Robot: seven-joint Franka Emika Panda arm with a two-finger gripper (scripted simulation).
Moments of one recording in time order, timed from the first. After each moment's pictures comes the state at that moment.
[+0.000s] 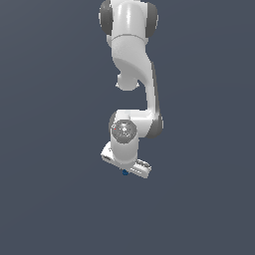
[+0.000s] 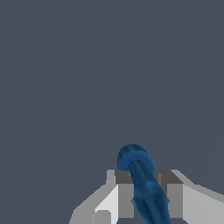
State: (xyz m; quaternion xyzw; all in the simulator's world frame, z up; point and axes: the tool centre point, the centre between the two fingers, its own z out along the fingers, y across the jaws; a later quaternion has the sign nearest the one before) arm 0.090 -0.009 0.042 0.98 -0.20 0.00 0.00
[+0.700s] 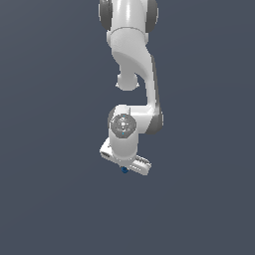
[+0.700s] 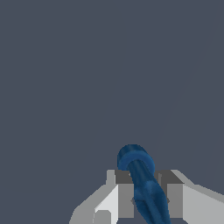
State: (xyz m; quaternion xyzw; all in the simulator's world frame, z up) arm 0.085 -0.011 0.059 0.98 -0.20 0.00 0.00
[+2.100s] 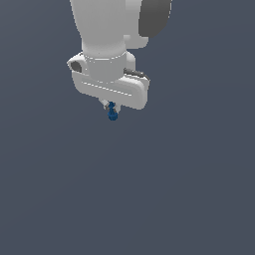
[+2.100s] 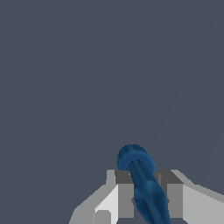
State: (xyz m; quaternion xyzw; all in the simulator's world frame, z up) arm 0.012 -0.047 0.336 0.98 -0.20 0.00 0.00
